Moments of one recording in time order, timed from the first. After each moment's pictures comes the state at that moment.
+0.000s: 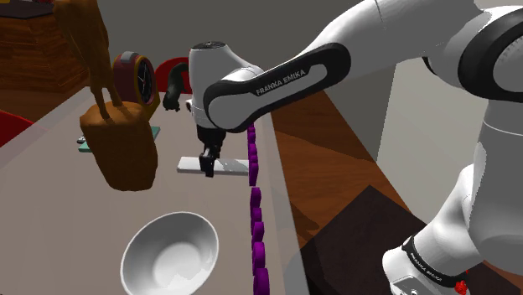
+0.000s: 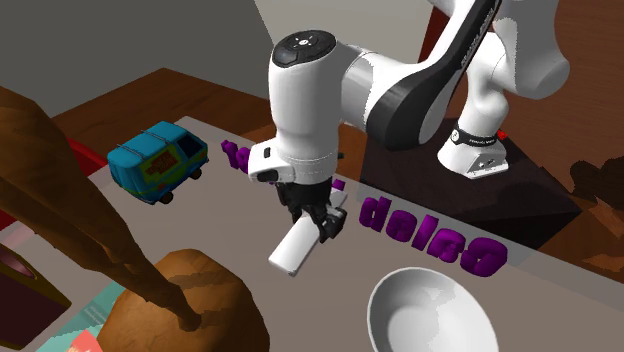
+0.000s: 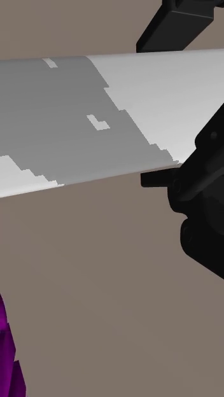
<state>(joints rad) 0.33 0.41 0.23 -1.77 -0.09 2.16 -0.17</state>
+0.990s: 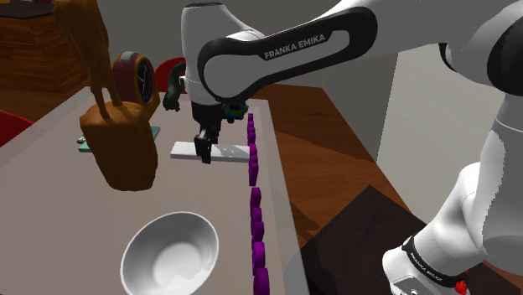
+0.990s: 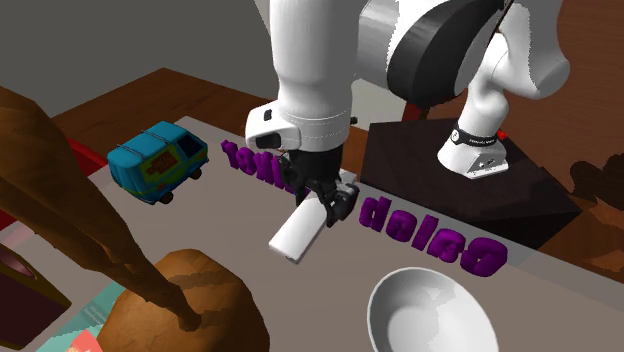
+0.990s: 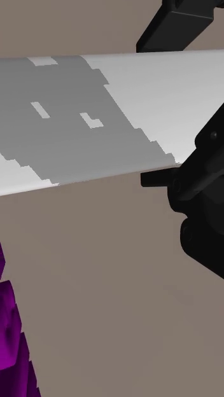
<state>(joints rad) 0.34 0.33 0.25 -1.69 -0.07 2.01 -0.16</state>
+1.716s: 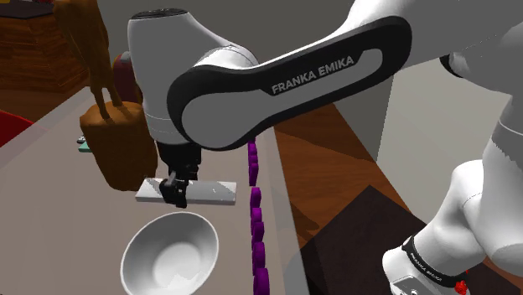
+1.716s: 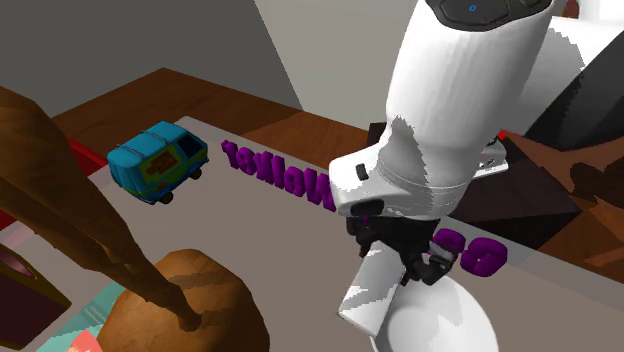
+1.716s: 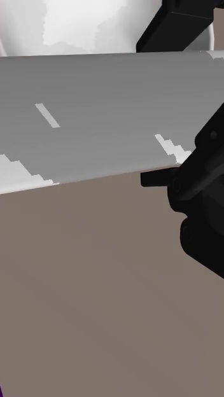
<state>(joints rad) 0.50 0.33 0.32 -1.71 -0.09 2.02 0.07</state>
